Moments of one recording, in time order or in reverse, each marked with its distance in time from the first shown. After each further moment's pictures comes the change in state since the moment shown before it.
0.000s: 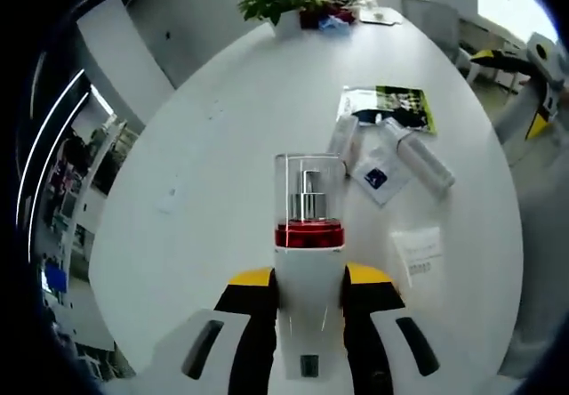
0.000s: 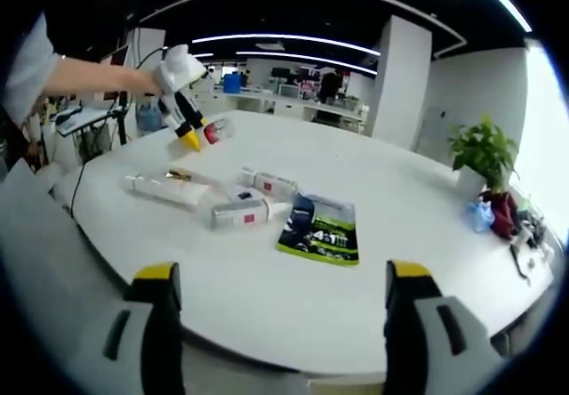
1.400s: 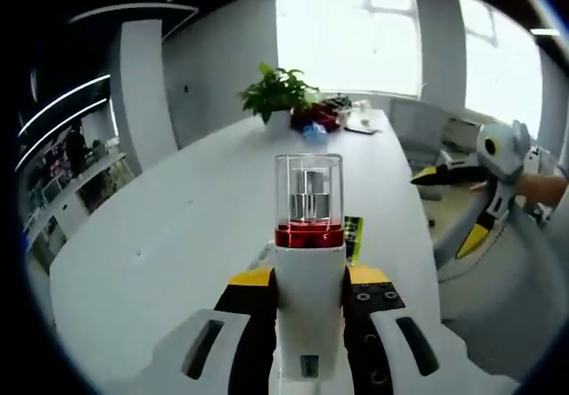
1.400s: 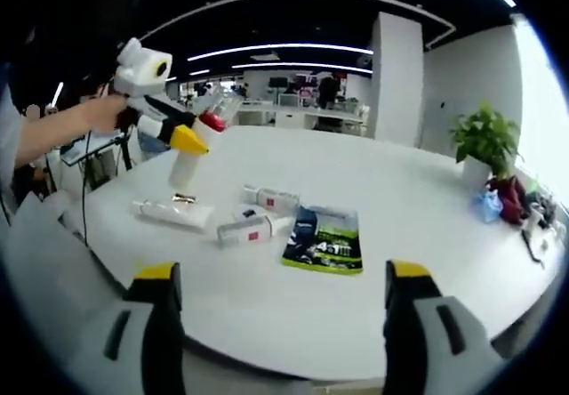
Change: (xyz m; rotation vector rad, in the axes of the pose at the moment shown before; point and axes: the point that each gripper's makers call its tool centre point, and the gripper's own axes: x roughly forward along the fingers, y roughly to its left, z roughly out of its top) left arm -0.044 -0.103 0.108 -0.187 -0.453 -0.114; right arm -0.006 -0.007 0.029 0.101 -0.071 0.061
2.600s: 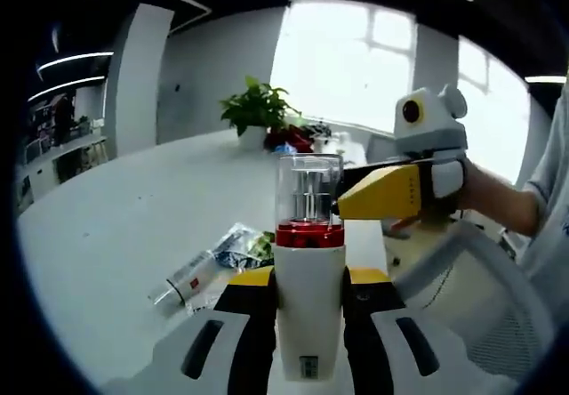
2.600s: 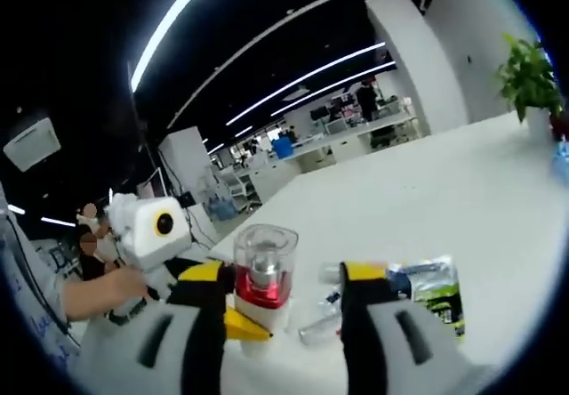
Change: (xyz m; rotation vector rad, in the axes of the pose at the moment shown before) left arm 0.029 -0.058 0.000 -0.168 -0.139 -0.161; right arm 0.064 0.039 0.097 0.344 -0.193 0.371
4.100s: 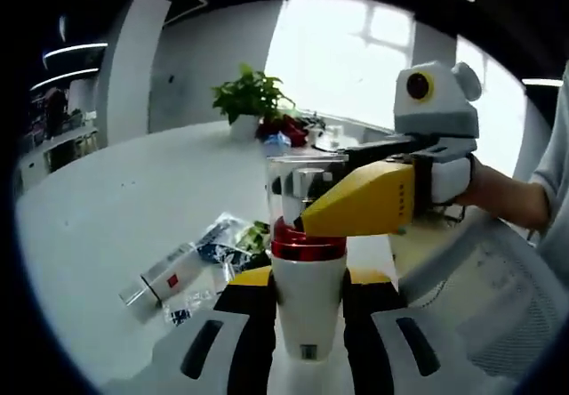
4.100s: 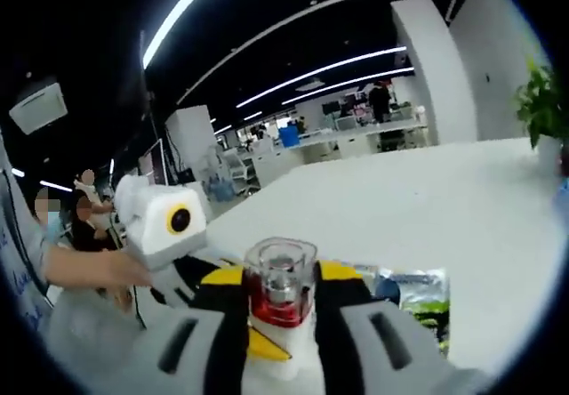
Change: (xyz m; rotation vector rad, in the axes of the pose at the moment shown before) left arm 0.042 0.005 -0.024 0.010 0.033 -0.006; right arm 0.010 -0.010 -0.017 -0.194 0.065 -0.010
